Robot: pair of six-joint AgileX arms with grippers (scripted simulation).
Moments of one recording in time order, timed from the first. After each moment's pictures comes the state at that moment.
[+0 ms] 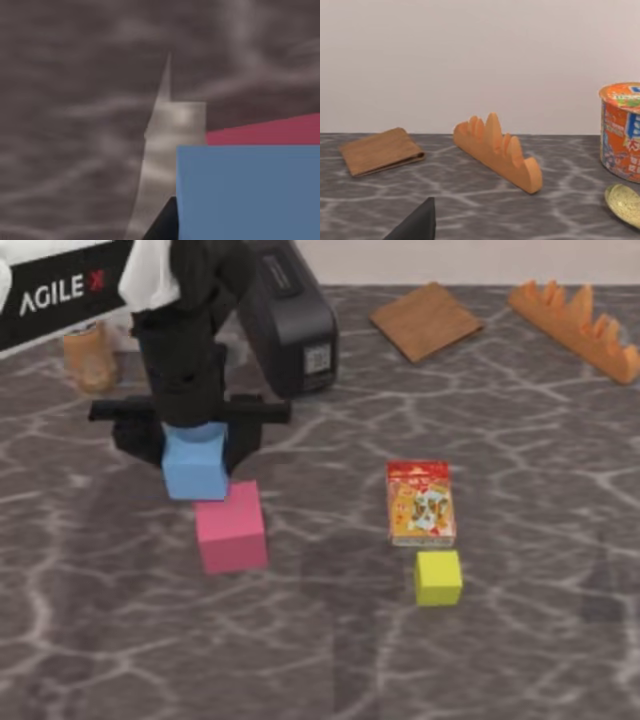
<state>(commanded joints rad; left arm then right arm) -0.41 2.15 1.72 -1.15 0.00 -0.36 0.01 0.00 0.00 0.00 0.00 0.00</state>
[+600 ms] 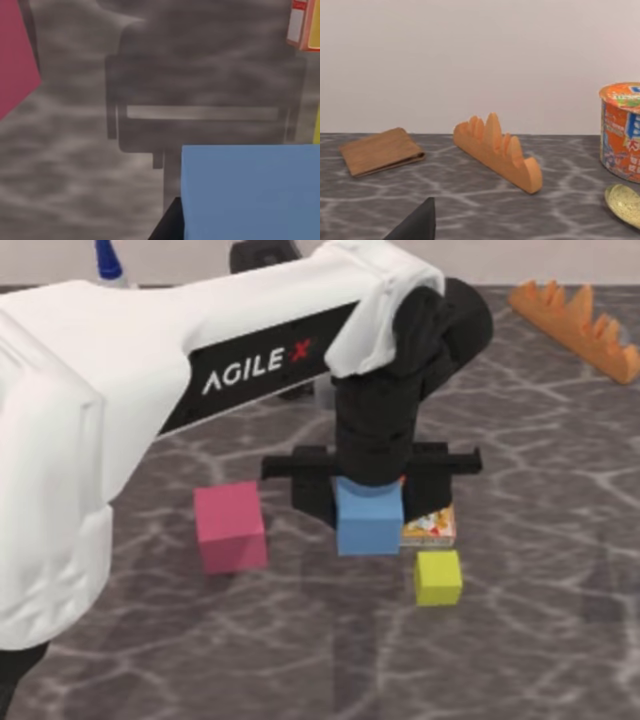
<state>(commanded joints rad) -0.81 2.23 1.91 -1.24 -0.01 -0.79 0.01 0.00 0.00 0.00 0.00 0.00</state>
